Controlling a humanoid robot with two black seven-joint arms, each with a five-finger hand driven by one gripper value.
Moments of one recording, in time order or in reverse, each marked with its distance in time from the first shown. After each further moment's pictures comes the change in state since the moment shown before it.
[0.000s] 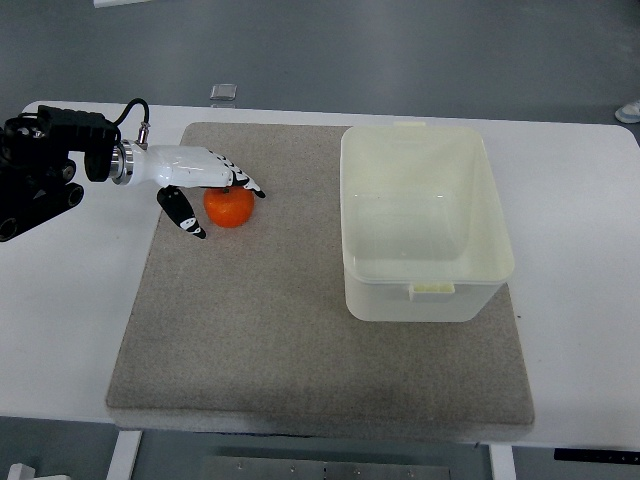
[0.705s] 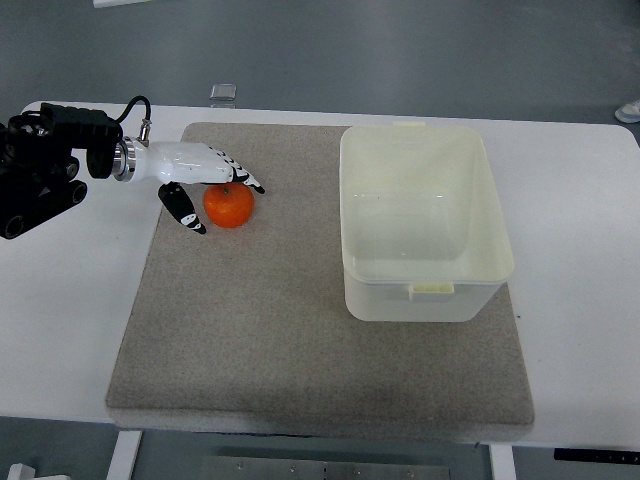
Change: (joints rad) left arm 0.003 -0.034 -0.005 0.045 0.004 0.004 0.000; right arm 0.000 0.000 0.000 0.000 0.000 0.000 0.000
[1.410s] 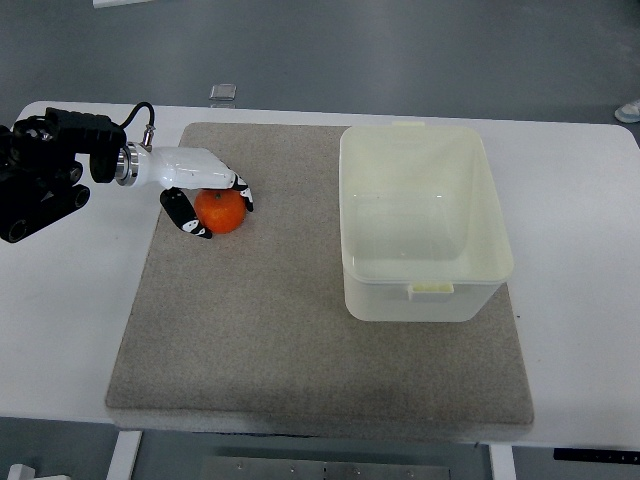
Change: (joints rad) left arm 0.007 -0.003 0.004 0.010 0.042 -0.003 0.000; right arm 0.000 0.000 0.000 0.000 0.000 0.000 0.000
